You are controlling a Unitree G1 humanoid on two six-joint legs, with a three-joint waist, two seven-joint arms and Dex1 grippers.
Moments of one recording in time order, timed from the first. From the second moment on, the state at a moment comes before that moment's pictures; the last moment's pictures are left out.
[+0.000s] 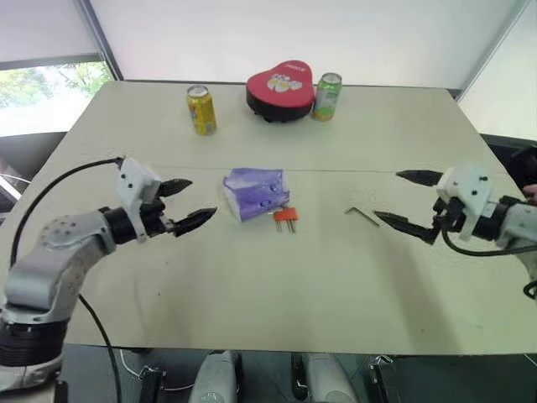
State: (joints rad) left arm -0.27 0.78 0.20 -0.32 -0.63 0.61 -0.82; right arm -0.20 -0.97 -0.25 -0.26 0.42 0.35 0.95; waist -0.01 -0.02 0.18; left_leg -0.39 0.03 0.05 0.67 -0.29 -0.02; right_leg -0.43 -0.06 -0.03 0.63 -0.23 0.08
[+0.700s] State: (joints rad) left arm -0.24 0.83 0.23 -0.34 -0.65 0.67 -0.87; right arm -0.25 -0.98 -0.23 -0.31 0.44 0.41 1.00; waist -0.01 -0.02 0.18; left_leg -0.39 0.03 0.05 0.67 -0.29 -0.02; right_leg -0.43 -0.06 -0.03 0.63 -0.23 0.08
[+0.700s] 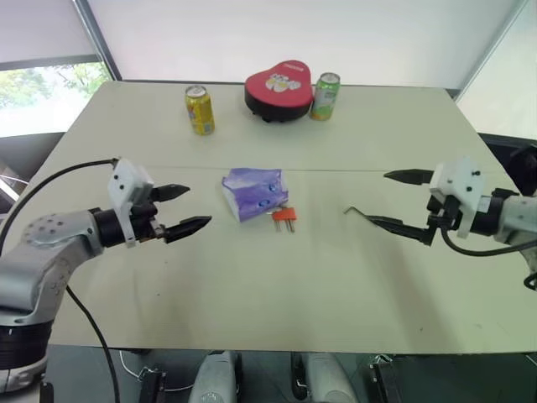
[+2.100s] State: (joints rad) left arm -0.58 0.38 -0.01 0.30 -0.34 0.52 -0.62; right arm -0.18 -0.85 -0.19 -0.47 0.44 0.47 0.84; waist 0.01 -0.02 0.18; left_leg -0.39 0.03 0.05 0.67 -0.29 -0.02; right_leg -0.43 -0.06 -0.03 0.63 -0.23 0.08
